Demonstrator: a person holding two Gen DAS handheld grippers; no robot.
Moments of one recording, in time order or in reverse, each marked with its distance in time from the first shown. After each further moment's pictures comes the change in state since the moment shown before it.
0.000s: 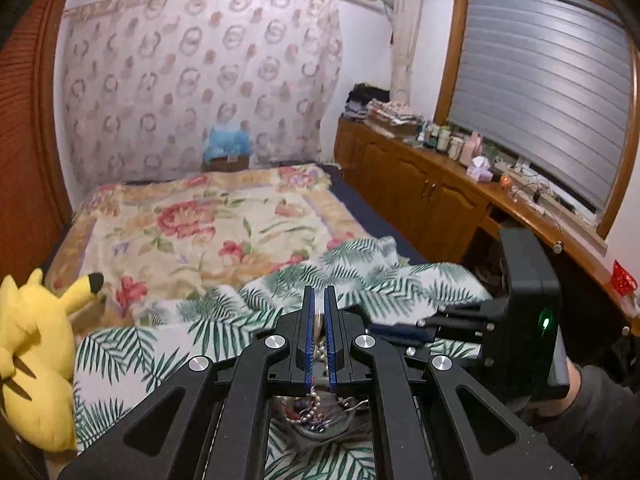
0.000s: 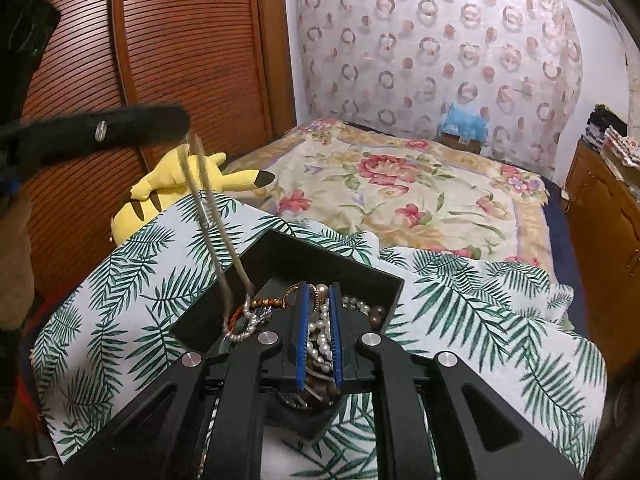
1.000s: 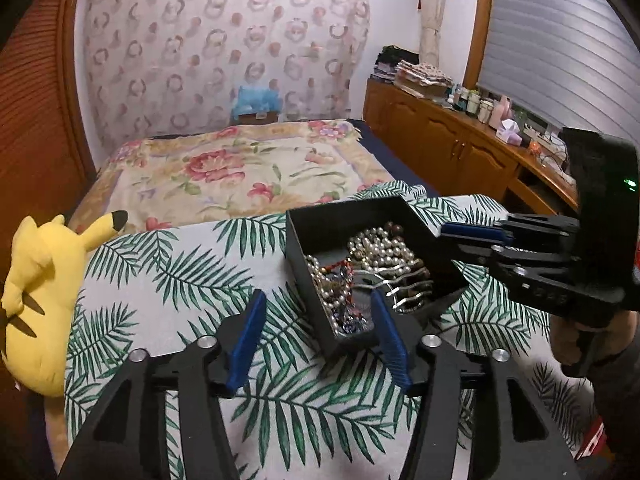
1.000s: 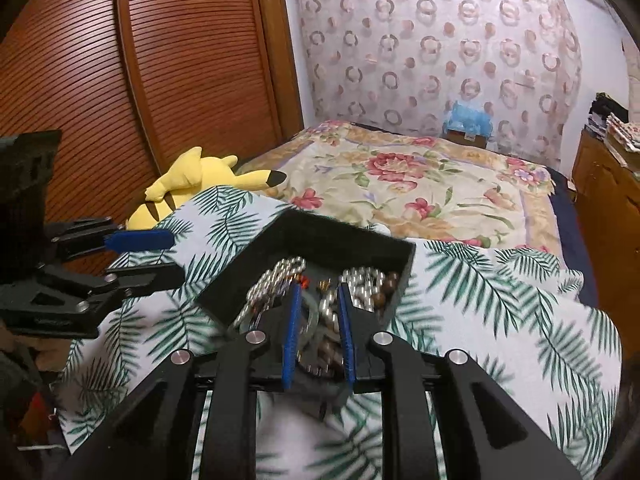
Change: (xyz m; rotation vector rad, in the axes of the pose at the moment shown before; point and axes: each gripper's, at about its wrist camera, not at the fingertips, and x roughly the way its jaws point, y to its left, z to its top) left arm 0.000 0.008 -0.085 -0.023 0.123 0.099; right arm -0.027 0.008 -0.029 0.032 -0.024 0.033
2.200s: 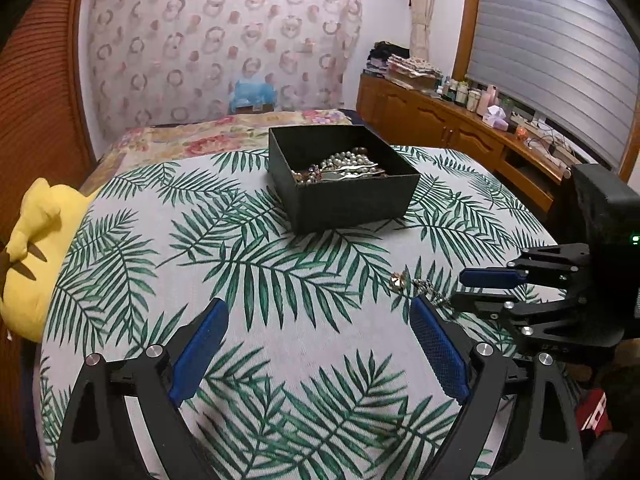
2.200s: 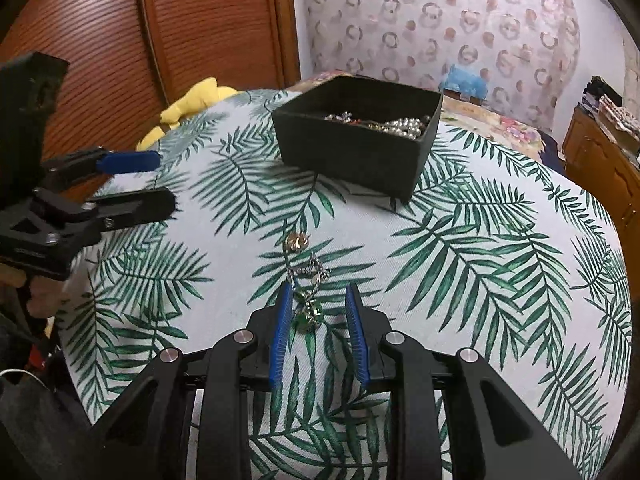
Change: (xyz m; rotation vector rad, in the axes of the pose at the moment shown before) left arm -0.047 -0.026 -0.098 0.003 -0.005 -0.007; right arm -0.031 0.065 -0.125 -0.027 0.158 -0.056
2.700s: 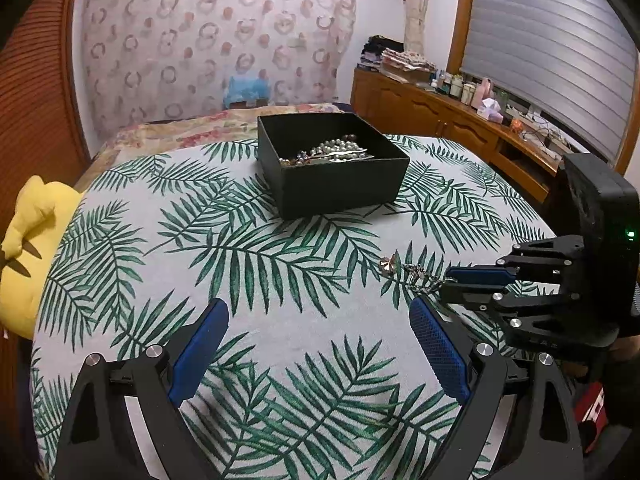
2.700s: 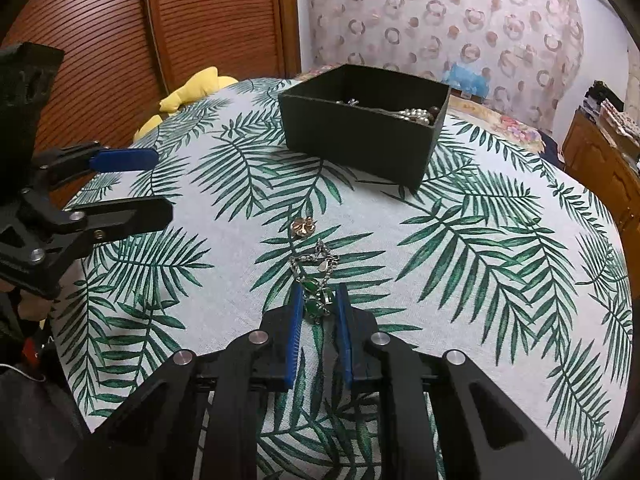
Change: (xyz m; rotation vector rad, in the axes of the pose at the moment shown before) left arm 0.009 -0.008 -0.006 0.016 0.023 -0.015; right arm 0.003 0.005 -0.006 -0.017 0.011 -0.008
